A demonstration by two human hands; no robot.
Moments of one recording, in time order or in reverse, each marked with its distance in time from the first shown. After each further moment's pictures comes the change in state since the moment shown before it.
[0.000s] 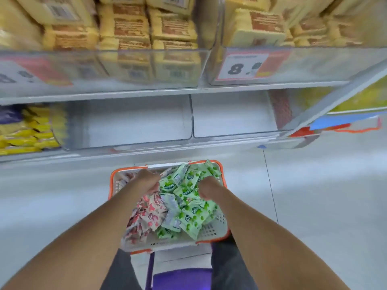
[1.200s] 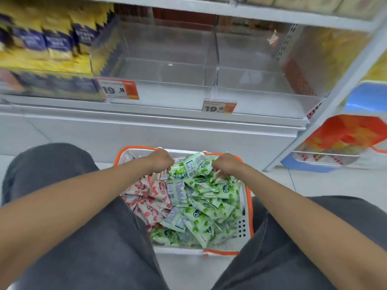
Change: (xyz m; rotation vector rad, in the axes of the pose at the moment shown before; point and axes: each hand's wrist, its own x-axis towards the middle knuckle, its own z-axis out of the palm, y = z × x) left_hand 0.040 -0.097 0.051 0.288 0.192 0.643; right_hand 0.101 0.072 0.035 -0.131 0.191 -0.534
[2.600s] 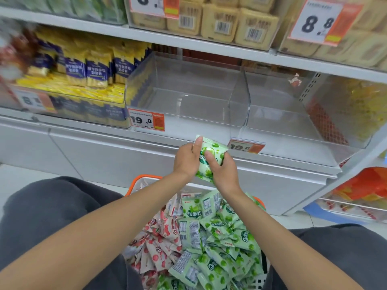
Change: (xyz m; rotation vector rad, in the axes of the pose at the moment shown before) left_hand 0.030 0.059 -0.036 -0.486 0.632 0.348; right_hand -0.014 -0.114 0.035 0.434 0.384 -0.589
